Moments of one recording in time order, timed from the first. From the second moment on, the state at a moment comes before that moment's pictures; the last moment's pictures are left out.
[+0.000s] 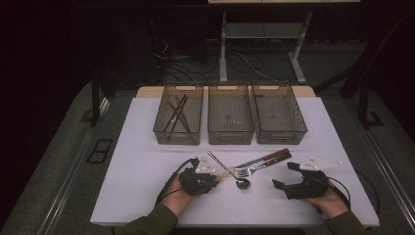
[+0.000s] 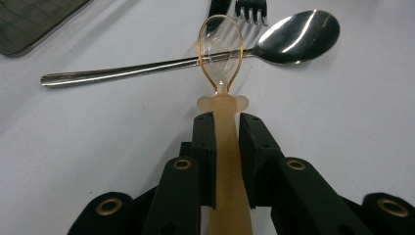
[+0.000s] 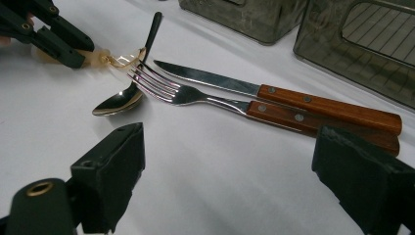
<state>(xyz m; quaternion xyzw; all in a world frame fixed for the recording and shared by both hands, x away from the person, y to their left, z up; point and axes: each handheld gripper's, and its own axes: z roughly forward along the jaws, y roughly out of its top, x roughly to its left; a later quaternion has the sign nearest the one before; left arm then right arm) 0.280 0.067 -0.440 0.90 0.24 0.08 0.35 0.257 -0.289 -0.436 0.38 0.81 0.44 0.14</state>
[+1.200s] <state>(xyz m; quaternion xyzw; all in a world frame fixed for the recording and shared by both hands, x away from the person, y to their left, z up) 0.292 0.086 -0.414 0.90 0.19 0.04 0.39 0.255 -0.287 -0.433 0.37 0.80 0.45 0.14</state>
